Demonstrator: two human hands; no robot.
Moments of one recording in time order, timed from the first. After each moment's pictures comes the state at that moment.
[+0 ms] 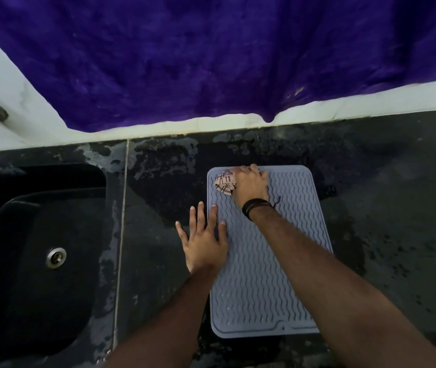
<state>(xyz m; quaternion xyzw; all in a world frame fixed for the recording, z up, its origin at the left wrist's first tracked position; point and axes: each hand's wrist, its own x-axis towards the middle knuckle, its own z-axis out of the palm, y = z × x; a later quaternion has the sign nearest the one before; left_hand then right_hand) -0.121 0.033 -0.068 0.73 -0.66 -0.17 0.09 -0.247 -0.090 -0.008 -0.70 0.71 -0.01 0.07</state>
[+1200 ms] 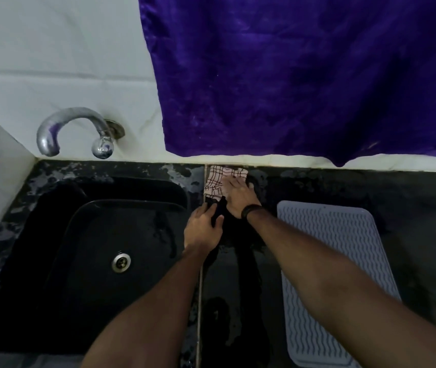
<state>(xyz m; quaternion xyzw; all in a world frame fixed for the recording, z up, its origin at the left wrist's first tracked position) 0.089 -0.046 0.003 0.72 -0.63 -0.26 0.15 -0.042 -0.141 0.026 -0.78 0.59 0.03 0.19</state>
